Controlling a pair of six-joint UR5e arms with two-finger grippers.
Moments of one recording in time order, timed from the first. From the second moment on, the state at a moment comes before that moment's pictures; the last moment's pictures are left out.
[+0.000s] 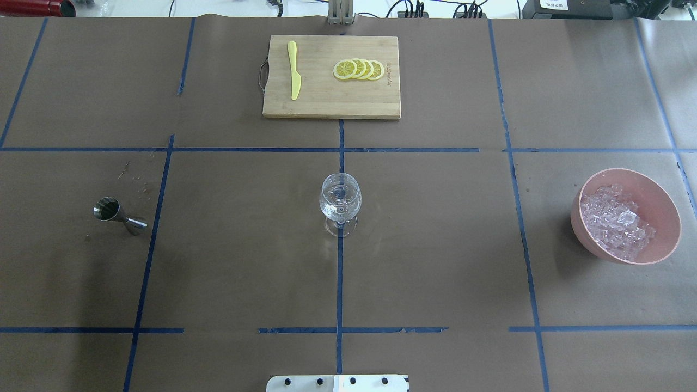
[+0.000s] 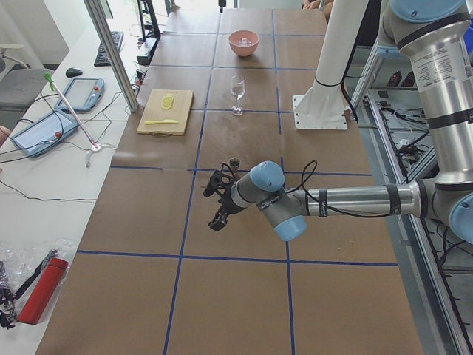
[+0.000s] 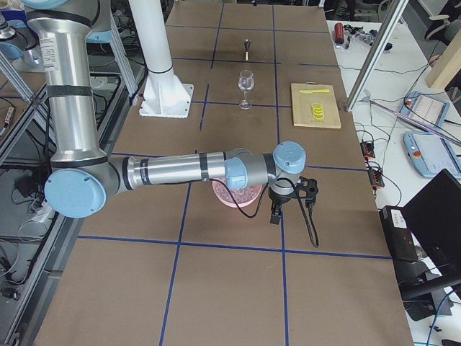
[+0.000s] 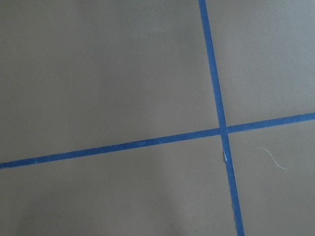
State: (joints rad) left arm -1.20 -1.21 -1.75 -2.70 -1.99 -0.56; right arm 1.46 -1.49 1.62 -1.51 2.38 0.39
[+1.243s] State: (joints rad) left arm -0.34 -0.98 -1.76 -3.01 -1.02 -1.35; right arm 1.46 -1.49 1.64 -1.51 2.38 0.39
